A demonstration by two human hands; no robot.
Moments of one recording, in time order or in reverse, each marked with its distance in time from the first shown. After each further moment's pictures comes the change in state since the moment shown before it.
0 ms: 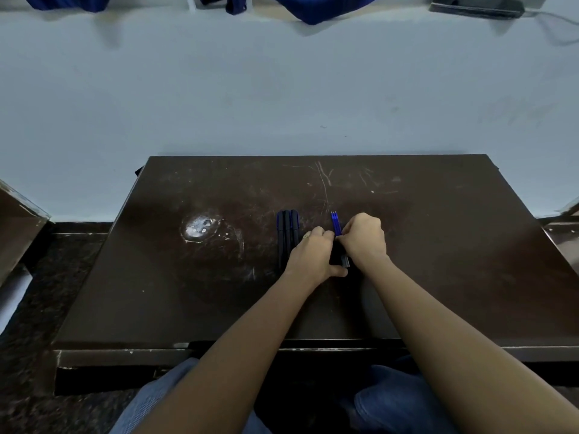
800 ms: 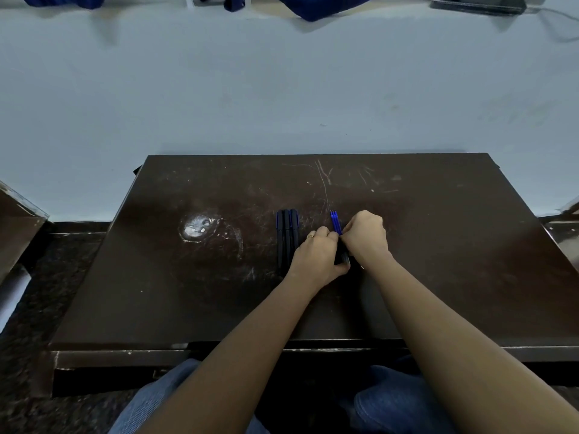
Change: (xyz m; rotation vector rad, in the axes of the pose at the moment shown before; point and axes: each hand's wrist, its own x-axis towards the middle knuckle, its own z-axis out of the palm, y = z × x) left_hand 0.004 -0.001 0.013 0.011 0.136 0.092; right_hand 0.010 0.001 0.001 -0.009 -0.003 0.004
